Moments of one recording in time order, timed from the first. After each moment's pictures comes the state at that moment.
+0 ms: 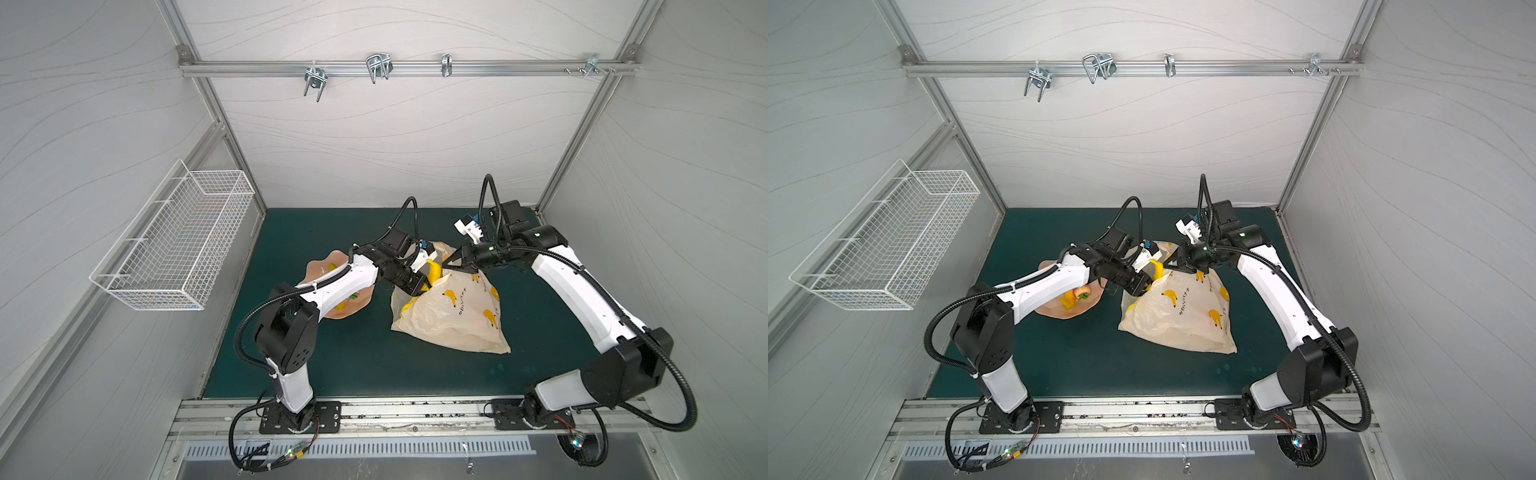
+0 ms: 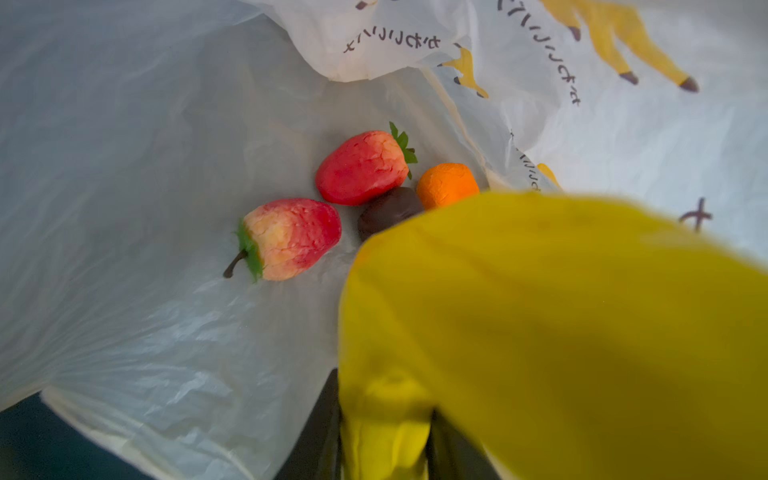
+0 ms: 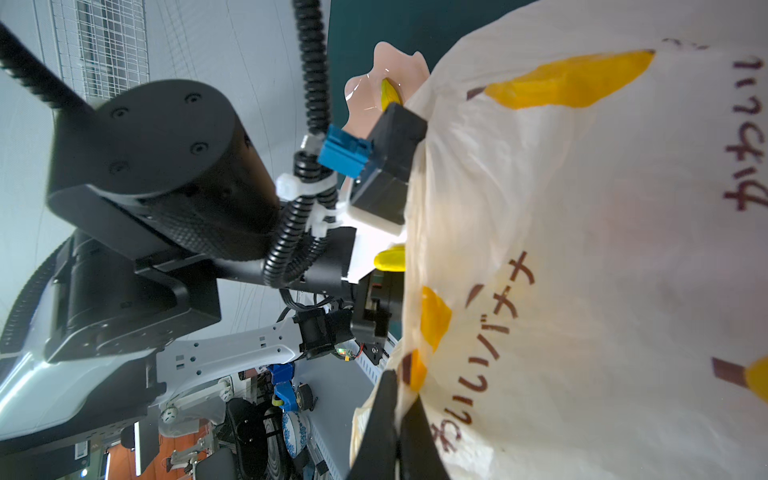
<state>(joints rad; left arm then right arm) -0.64 1.79 1.38 -0.61 0.56 -0.04 0.40 1.46 1.45 -0.96 -0.78 0.42</state>
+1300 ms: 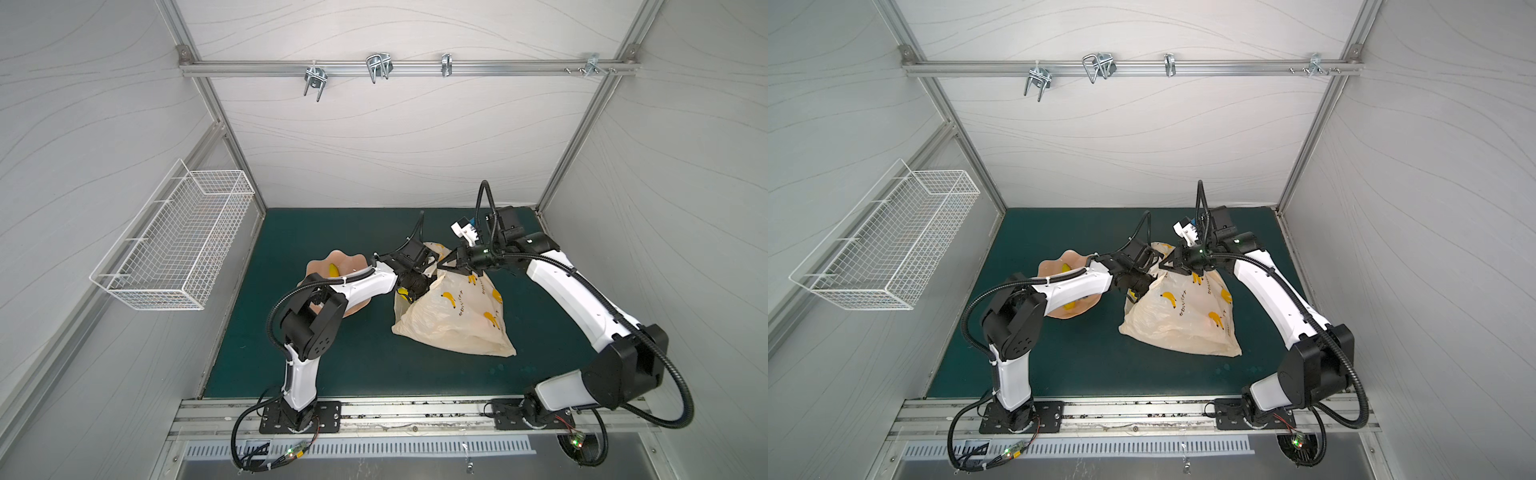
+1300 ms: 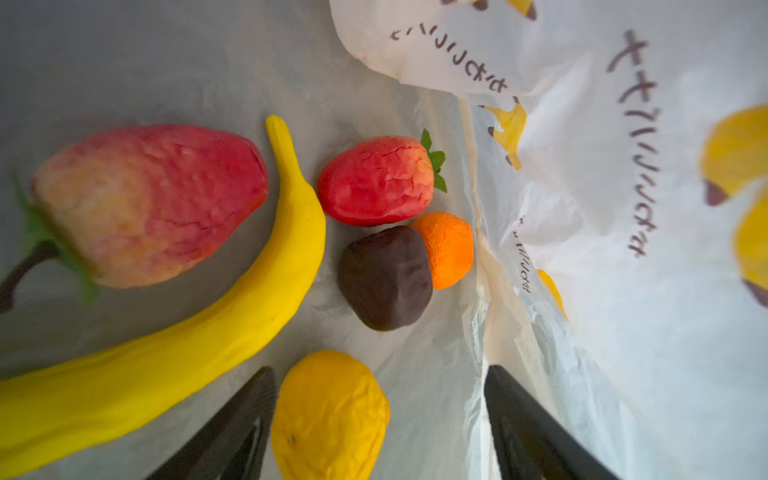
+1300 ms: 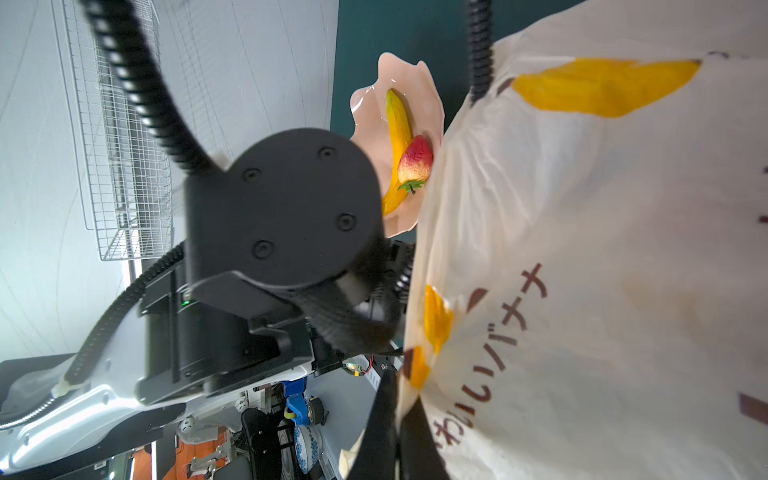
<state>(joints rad) -0.71 1.90 1.37 -0.44 0.56 -0.52 0.40 1.44 1.36 -0.81 -0.80 0.51</state>
